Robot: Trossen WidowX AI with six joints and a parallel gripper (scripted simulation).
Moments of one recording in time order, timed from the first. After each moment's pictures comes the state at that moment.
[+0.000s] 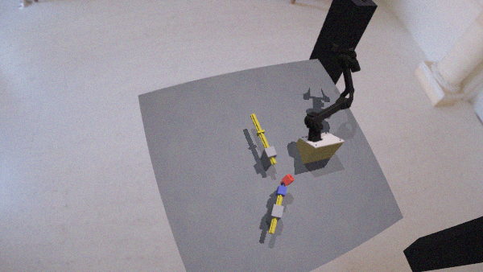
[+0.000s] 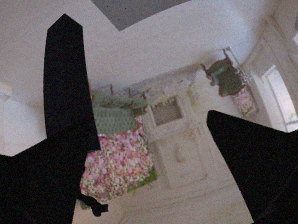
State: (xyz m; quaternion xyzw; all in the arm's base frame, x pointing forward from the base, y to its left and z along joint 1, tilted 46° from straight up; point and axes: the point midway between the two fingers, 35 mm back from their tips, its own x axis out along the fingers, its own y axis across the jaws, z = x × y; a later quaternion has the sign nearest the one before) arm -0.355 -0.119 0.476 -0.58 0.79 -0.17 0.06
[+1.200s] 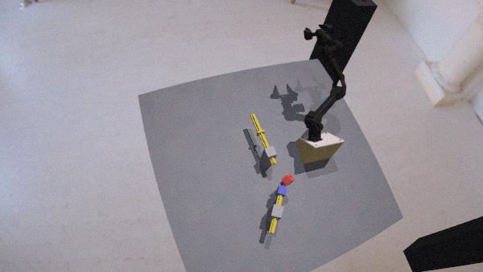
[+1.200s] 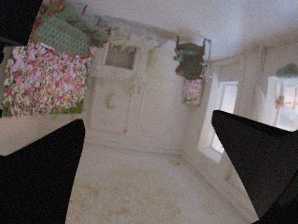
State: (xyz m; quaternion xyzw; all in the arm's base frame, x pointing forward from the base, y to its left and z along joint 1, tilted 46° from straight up) arm -0.165 -0.130 0.614 -0.57 0.77 -0.05 -0.28
